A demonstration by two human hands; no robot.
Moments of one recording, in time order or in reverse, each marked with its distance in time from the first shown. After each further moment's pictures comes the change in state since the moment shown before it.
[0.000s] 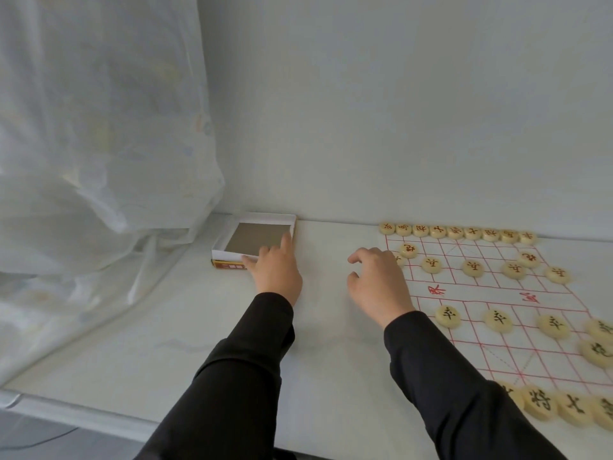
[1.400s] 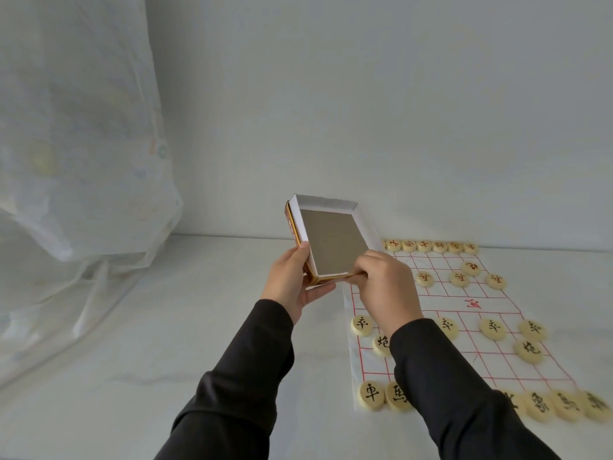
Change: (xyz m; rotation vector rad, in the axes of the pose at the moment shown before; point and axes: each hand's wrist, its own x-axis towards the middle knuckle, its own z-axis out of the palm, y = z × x) left_hand -0.040 0.072 -0.061 -1.733 -0.527 -0.308; right_hand -0.005 0.042 -0.046 0.007 0.299 -0.222
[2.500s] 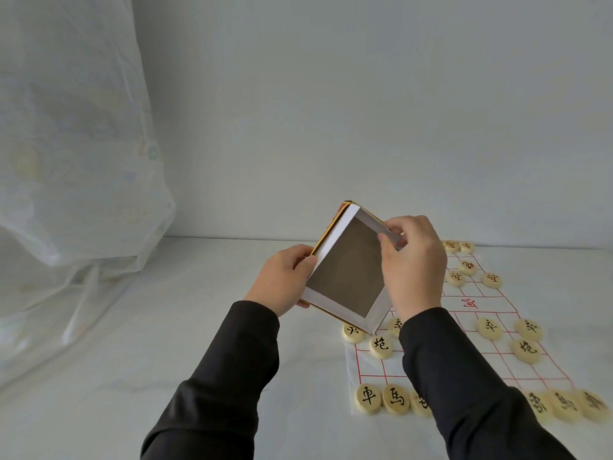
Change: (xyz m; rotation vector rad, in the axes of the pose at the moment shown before) left_hand -0.010 0.015 -0.007 0.918 -0.100 0.341; right_hand 0.017 0.005 -0.025 0.032 0.439 0.179
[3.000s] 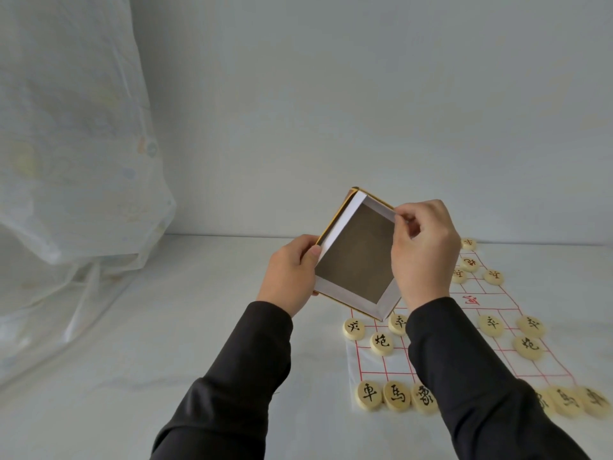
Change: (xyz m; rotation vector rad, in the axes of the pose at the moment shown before) left_hand 0.002 0.001 0.015 -0.082 0.163 0.075; right_hand 0.011 0.000 -0.005 0.075 0.130 -0.037
